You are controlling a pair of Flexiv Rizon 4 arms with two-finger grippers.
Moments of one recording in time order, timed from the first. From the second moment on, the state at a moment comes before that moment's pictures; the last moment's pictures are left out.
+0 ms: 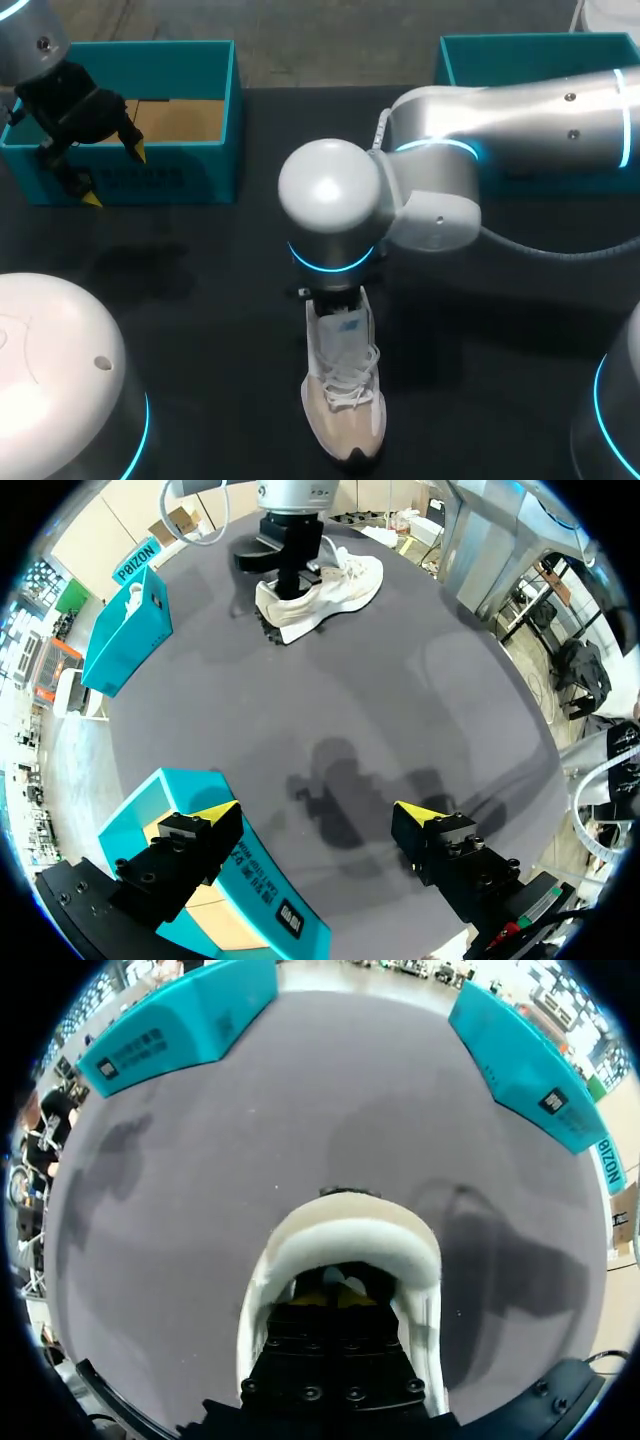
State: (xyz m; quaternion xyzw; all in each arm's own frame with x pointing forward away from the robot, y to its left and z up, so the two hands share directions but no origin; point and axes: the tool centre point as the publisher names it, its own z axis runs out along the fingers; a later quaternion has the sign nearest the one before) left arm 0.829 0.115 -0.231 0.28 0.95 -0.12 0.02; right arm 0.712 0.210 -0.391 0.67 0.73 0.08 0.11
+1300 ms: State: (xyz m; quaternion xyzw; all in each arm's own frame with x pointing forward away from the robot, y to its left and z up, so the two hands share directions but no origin) left arm 0.829 0.115 -0.231 0.28 0.95 -0.12 0.02; right arm 0.693 0.214 -0.358 0.70 0.71 0.03 0.07
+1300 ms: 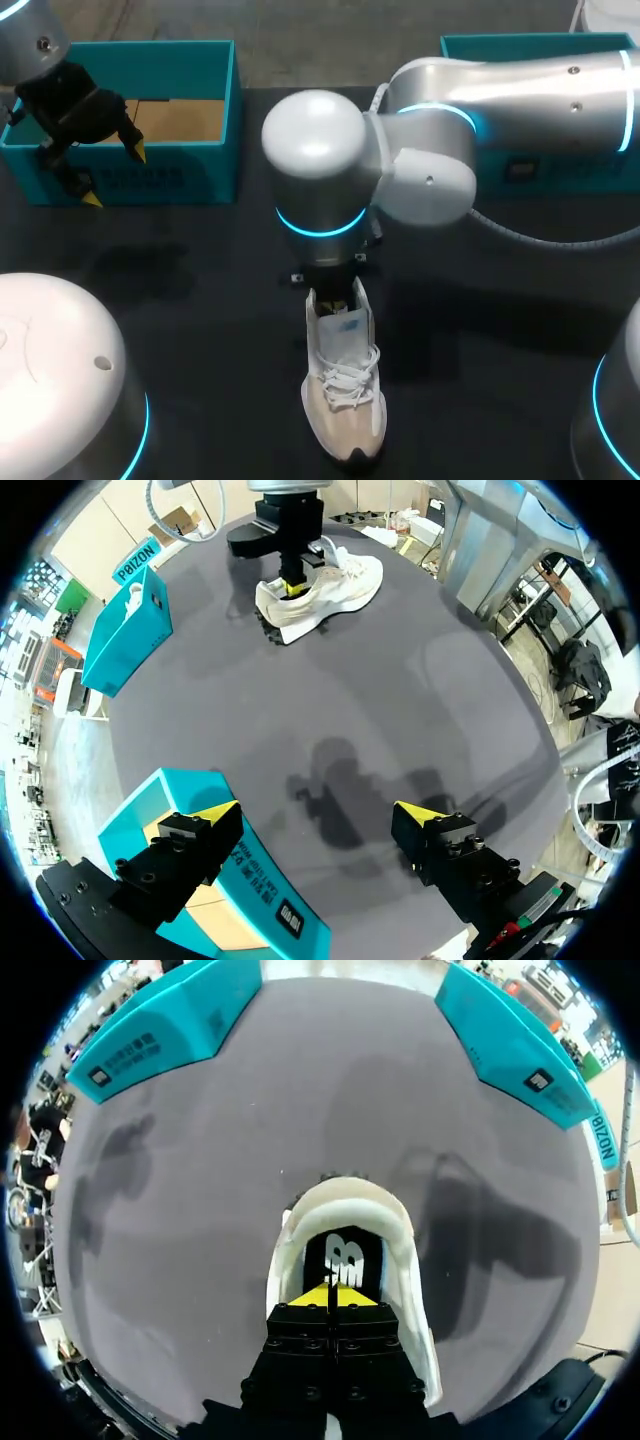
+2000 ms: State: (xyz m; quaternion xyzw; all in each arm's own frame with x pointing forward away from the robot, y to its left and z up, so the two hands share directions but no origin) left arm 0.829 0.115 -0.231 0.28 0.95 -0.12 0.02; right arm 0.663 0.205 -0.352 0.70 0.72 -0.01 -0.01
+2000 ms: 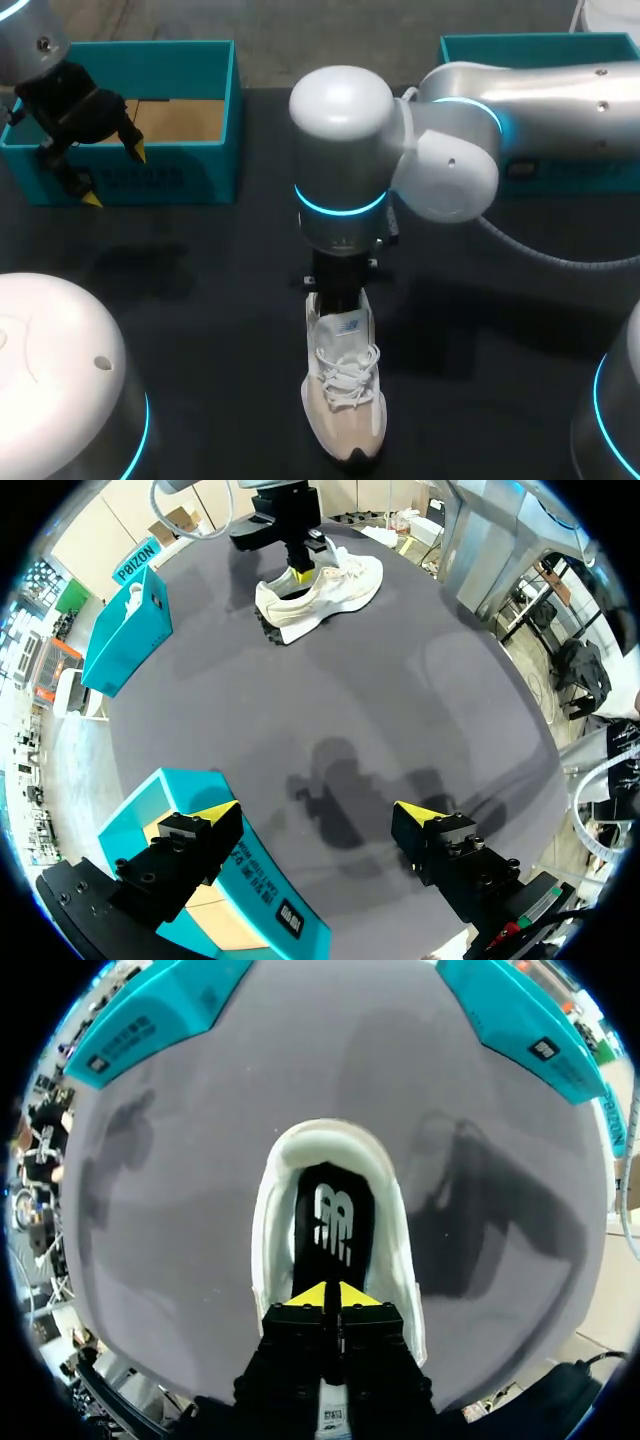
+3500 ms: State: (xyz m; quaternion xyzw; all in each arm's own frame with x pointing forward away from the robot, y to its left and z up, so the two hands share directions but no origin) left arm 0.829 0.115 -0.231 0.28 0.95 -0.12 0.02; right arm 0.638 0.209 -0.342 0.69 0.72 -0.04 -0.05
